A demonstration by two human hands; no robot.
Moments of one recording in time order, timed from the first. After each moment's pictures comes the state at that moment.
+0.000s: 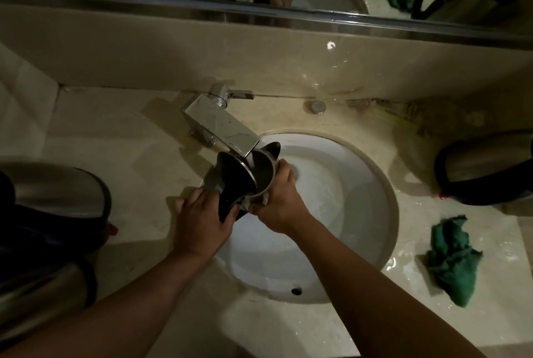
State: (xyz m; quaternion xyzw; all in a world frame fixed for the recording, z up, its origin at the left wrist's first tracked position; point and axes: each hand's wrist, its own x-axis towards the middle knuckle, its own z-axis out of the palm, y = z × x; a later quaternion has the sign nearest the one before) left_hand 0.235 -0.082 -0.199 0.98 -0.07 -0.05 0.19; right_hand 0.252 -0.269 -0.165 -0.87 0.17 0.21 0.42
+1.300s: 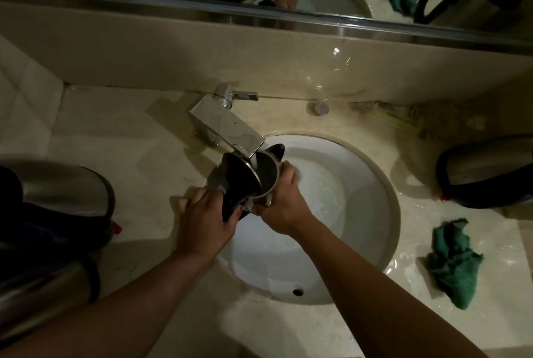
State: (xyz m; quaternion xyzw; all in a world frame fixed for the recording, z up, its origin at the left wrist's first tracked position) left_hand 0.235 -0.084 -0.195 0.98 -0.07 -0.04 0.18; right_hand 0.251 -0.268 -0.181 -0.87 0.17 0.20 0.41
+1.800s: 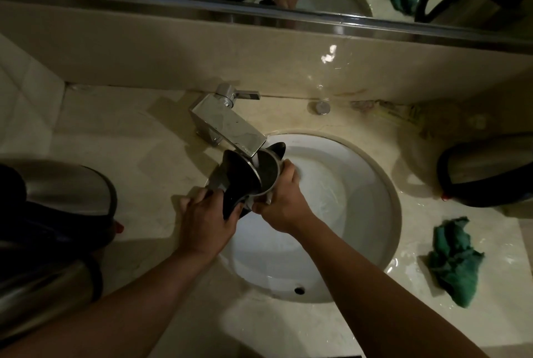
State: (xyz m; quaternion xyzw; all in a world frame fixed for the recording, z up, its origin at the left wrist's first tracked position) left_hand 0.233 -0.083 -0.194 0.98 -0.07 -0.04 0.18; right_hand 0.253 -0.266 -0.180 -0.87 0.19 0.20 0.42
